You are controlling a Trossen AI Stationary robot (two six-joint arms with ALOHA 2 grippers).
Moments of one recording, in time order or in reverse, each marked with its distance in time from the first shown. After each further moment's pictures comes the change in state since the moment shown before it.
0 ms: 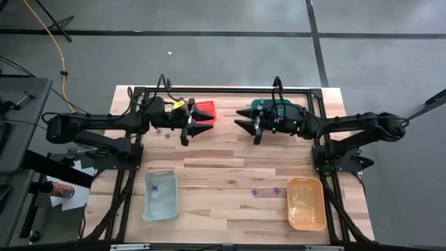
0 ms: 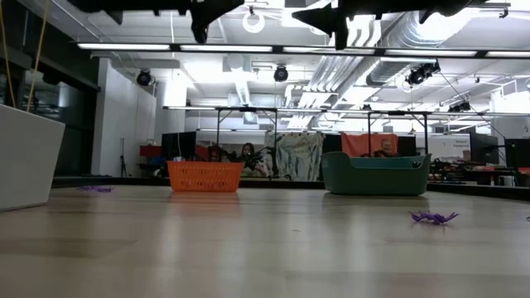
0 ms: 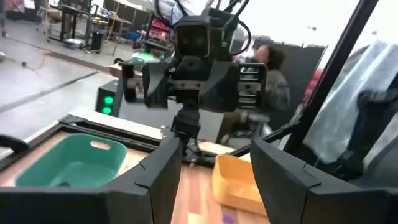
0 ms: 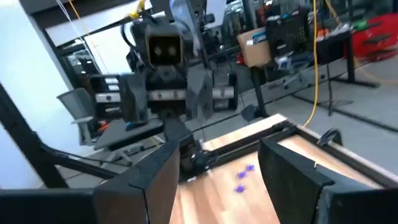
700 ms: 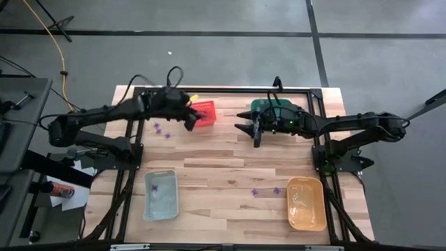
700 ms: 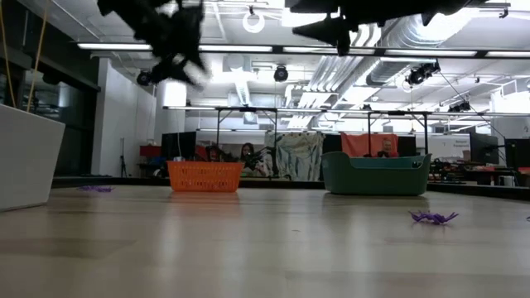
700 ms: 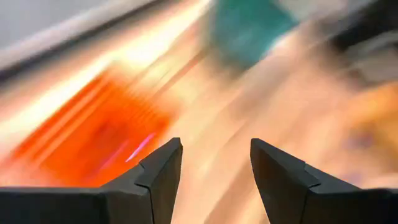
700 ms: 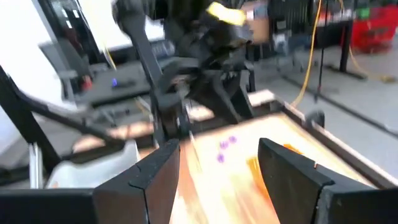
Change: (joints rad) left arm 0.179 0.037 0.198 -0.878 -0.214 -0.134; right arm -0.016 -0.008 0.011 -0.150 -0.028 -0.126
